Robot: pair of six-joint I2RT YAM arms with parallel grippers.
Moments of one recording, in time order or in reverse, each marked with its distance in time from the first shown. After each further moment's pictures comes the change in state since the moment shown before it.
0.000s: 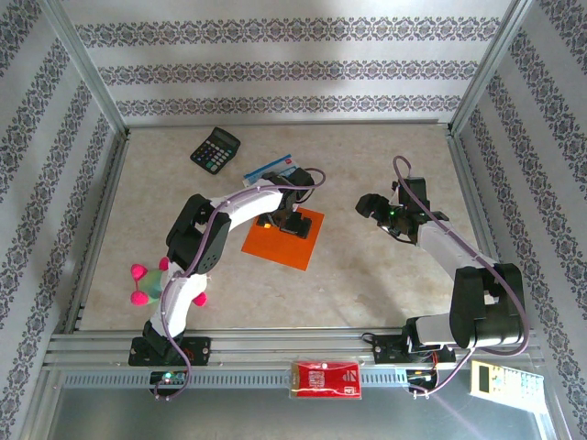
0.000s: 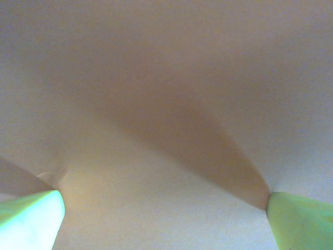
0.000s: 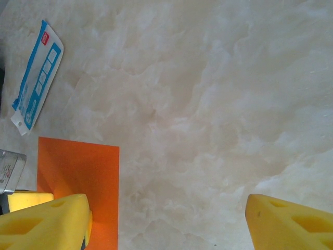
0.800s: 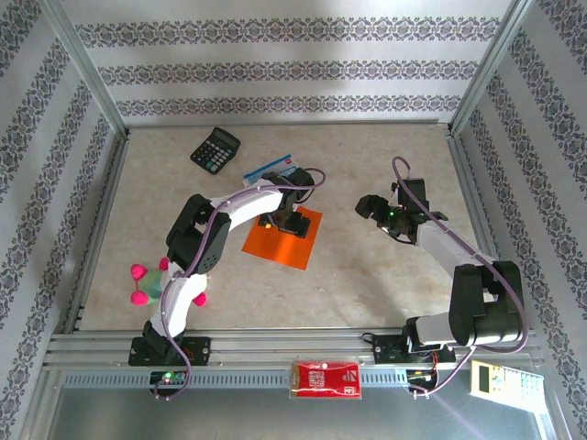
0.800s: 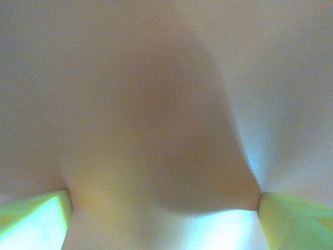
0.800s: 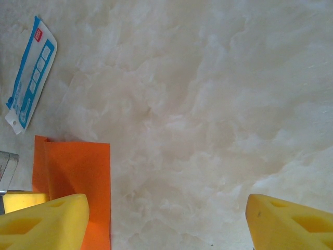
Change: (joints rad) left arm -0.001 0.000 0.000 0.000 0.003 -0.001; right arm 0.000 0.013 -0.004 0.003 0.000 0.000
